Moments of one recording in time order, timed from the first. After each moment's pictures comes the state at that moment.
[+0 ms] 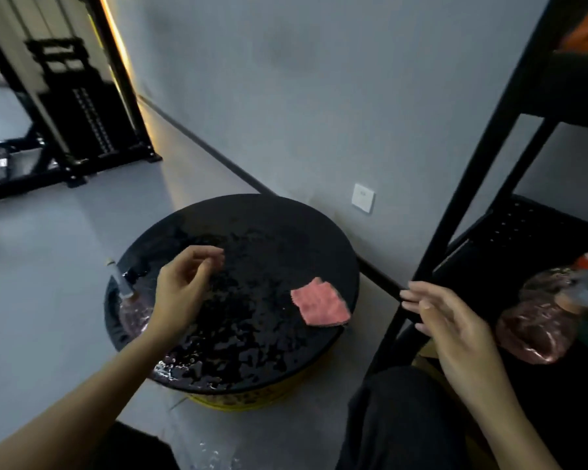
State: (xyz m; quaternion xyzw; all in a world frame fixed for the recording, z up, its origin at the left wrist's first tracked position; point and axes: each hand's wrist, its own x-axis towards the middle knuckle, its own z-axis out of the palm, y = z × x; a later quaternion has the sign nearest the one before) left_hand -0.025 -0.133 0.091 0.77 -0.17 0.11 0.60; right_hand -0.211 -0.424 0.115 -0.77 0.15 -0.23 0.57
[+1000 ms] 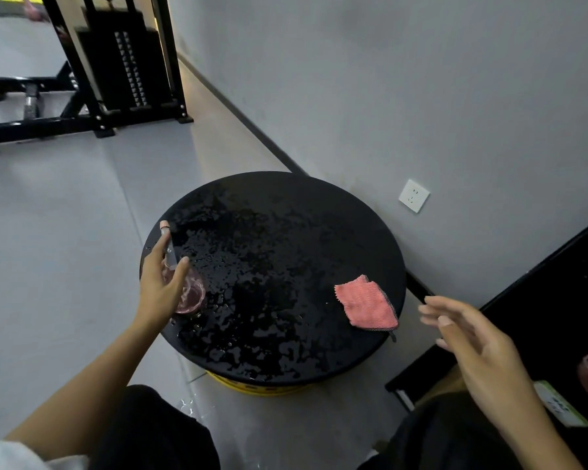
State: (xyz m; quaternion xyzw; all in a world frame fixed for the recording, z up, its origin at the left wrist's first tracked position) left_hand 0.061 0.001 -0.035 0.83 -0.01 0.13 0.55; right_hand -0.160 -0.362 0.102 -0.82 0.15 -0.15 0.53
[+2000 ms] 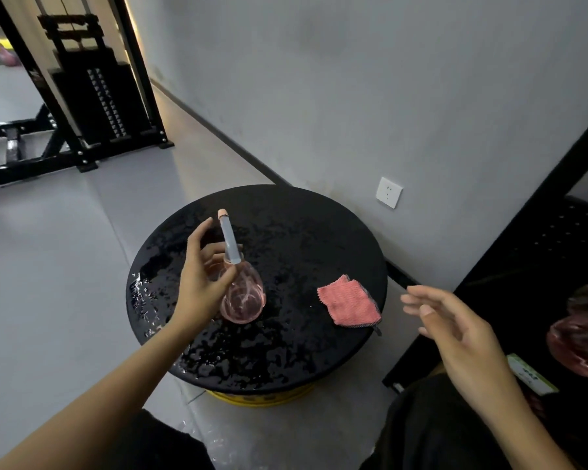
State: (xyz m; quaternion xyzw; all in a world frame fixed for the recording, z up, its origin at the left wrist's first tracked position) left_hand 0.023 -0.100 0.052 0.77 -0.18 0.09 0.60; right_hand -0.176 -0.377 0.107 -0.79 0.15 -0.19 0.56
